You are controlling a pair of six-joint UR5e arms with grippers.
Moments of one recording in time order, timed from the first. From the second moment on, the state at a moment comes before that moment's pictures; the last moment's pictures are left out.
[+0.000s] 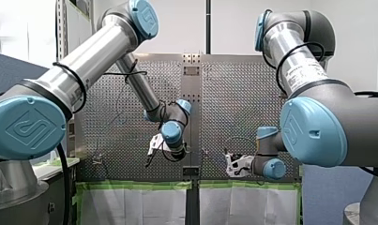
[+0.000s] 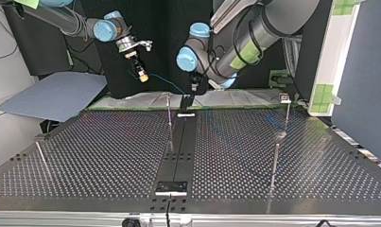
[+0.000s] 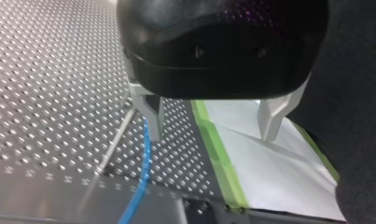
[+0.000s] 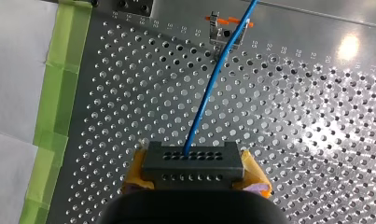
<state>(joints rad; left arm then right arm) -0.59 -2.31 -1.65 -2.89 -1.97 -1.66 1.86 -0.75 2.02 -1.13 1.10 1.33</state>
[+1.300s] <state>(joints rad) -0.59 -2.19 -1.39 -3.29 -1.94 -1.49 1.86 -0.75 2.01 -1.14 1.10 1.34</state>
